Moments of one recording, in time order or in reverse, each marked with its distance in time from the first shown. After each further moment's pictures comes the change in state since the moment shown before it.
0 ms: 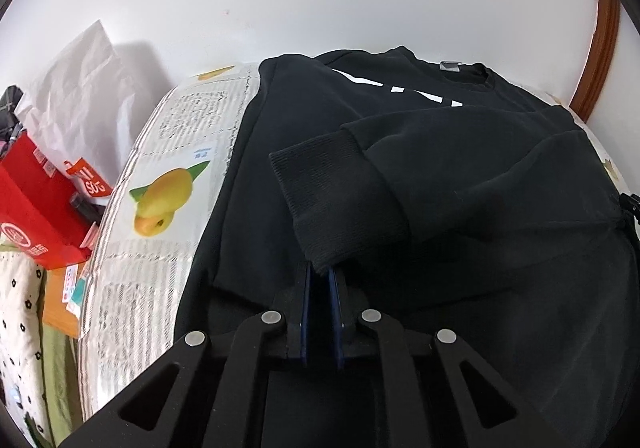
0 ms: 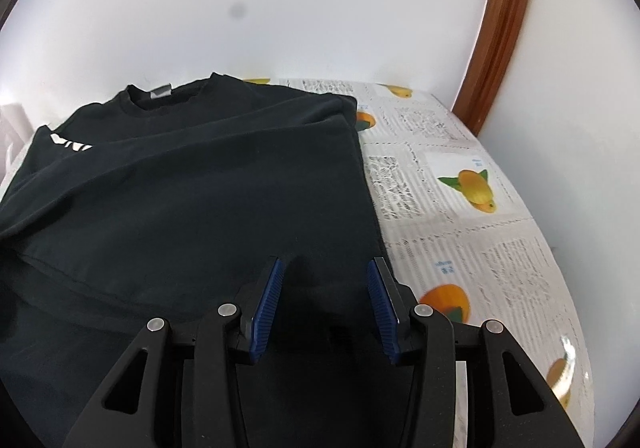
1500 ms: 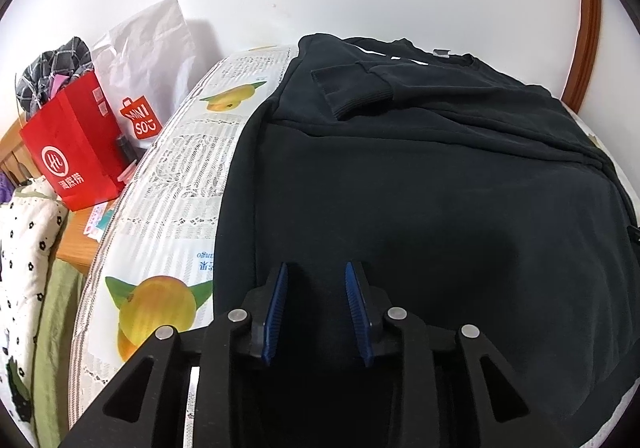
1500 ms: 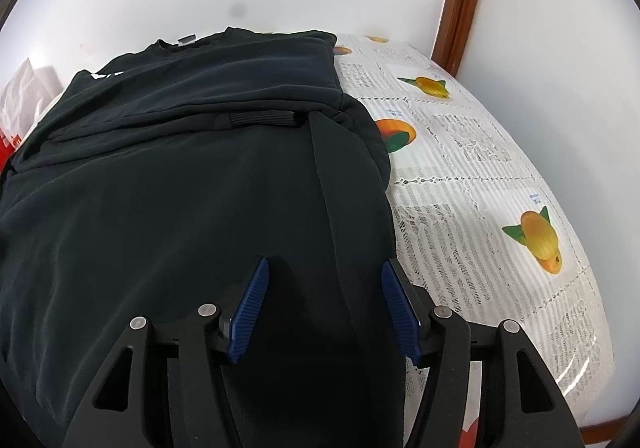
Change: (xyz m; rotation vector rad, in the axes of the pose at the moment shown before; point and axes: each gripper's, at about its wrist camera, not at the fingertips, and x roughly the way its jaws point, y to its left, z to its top) left arm -0.066 0.009 -0.128 -0.058 -0.074 0.052; right arm -0.061 -0.033 -0.132 0.002 0.043 0.033
